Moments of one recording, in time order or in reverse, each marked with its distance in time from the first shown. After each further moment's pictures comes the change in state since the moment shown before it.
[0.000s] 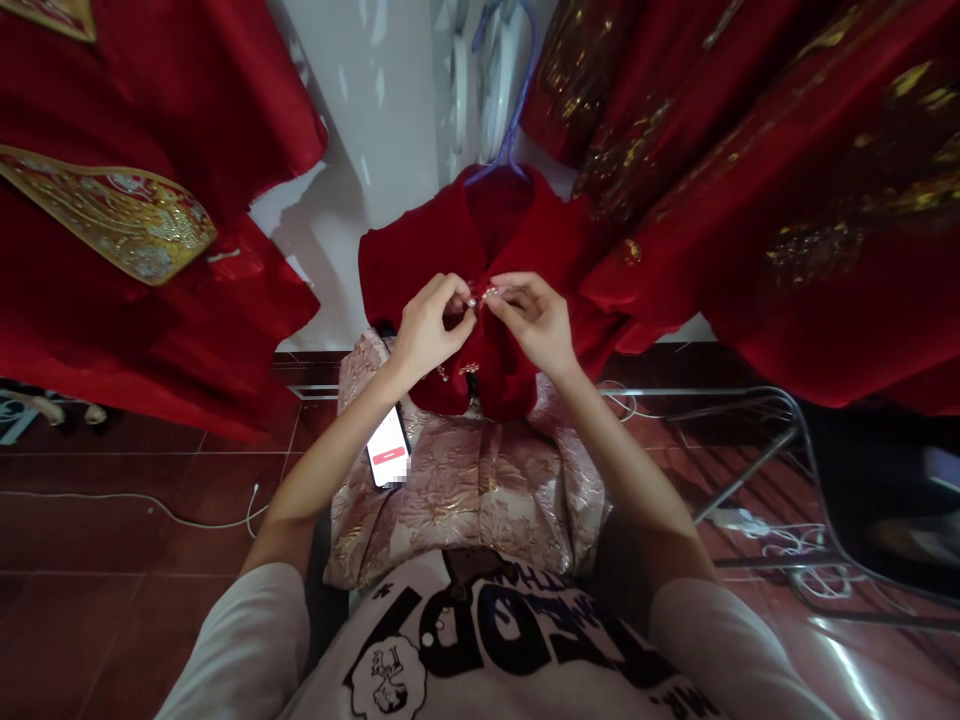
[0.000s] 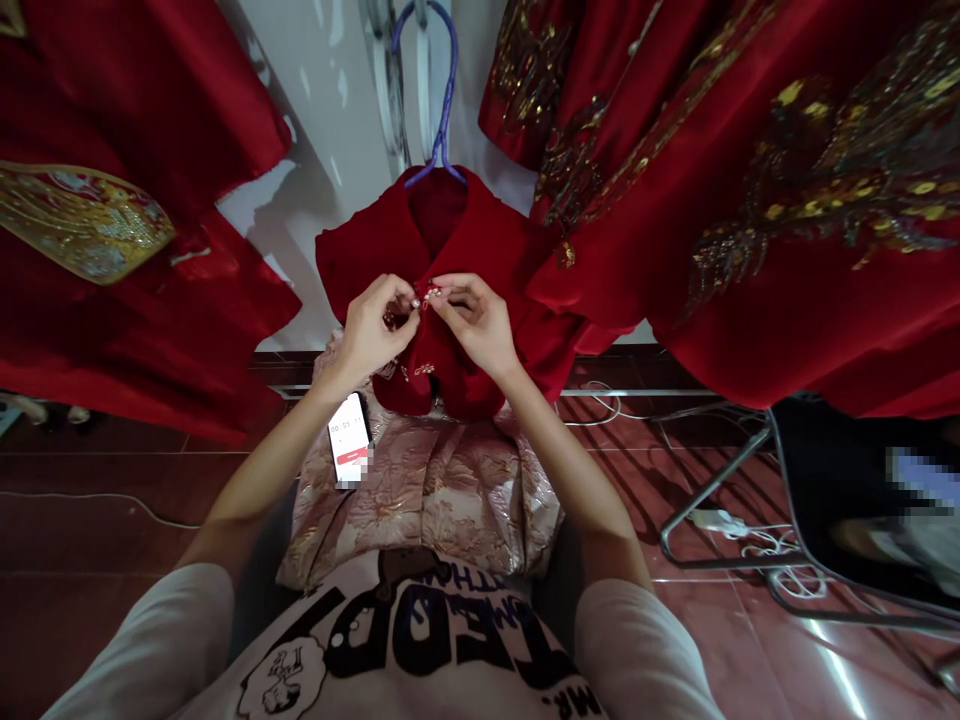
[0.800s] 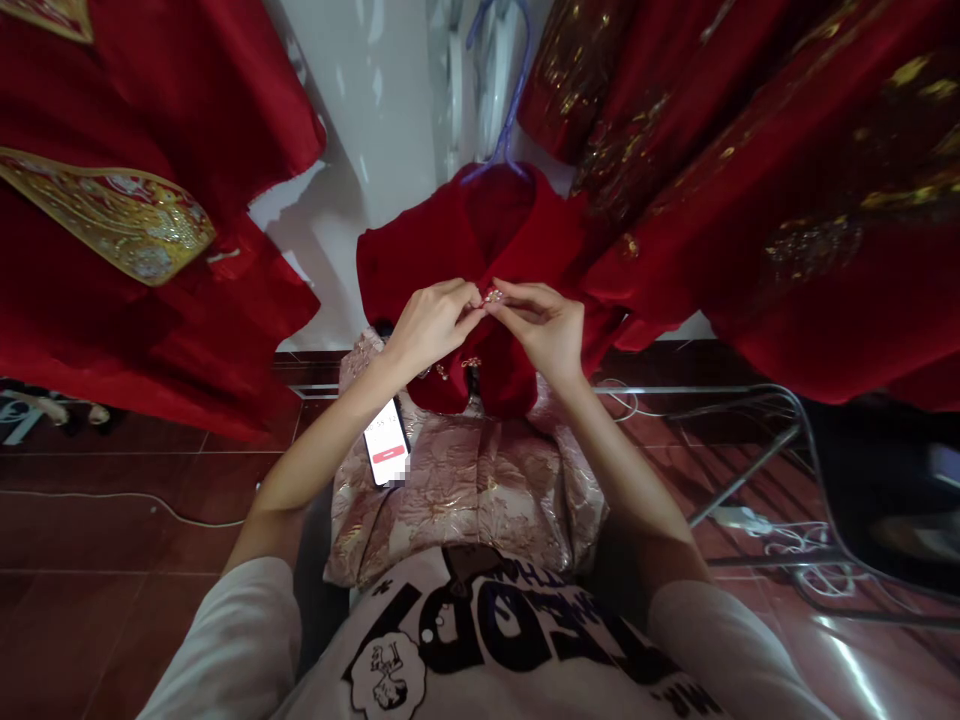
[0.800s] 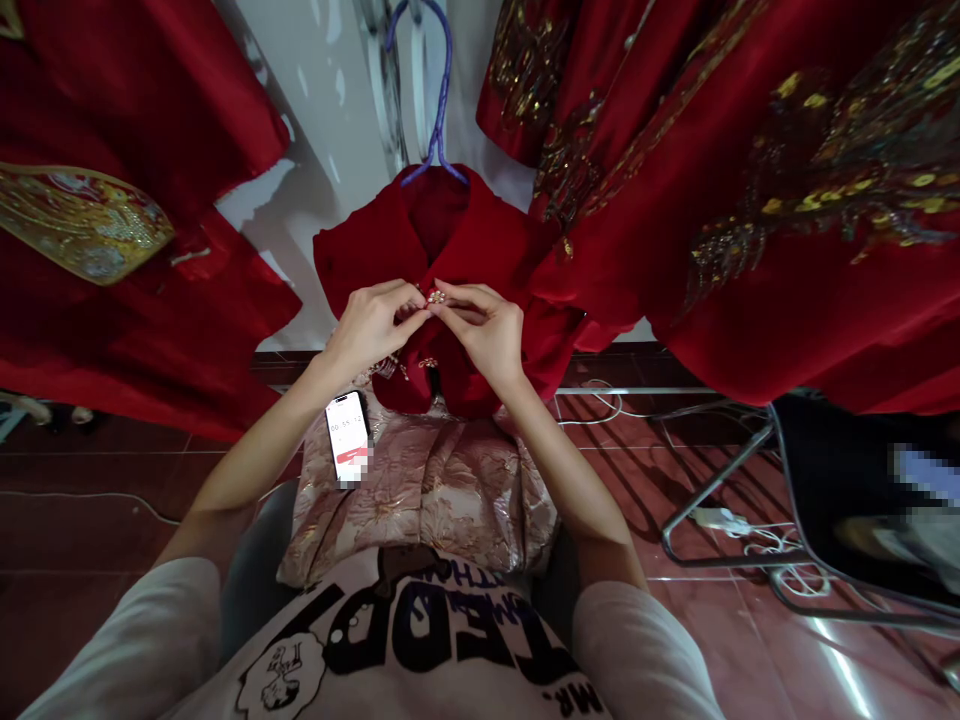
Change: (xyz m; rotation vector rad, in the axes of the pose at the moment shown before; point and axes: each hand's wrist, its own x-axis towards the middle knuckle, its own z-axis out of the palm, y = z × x) left_hand 0.014 0.016 -0.014 0.282 -0.240 0.085; right_hand -0.013 -0.005 -0.001 0.029 0.188 -0.094
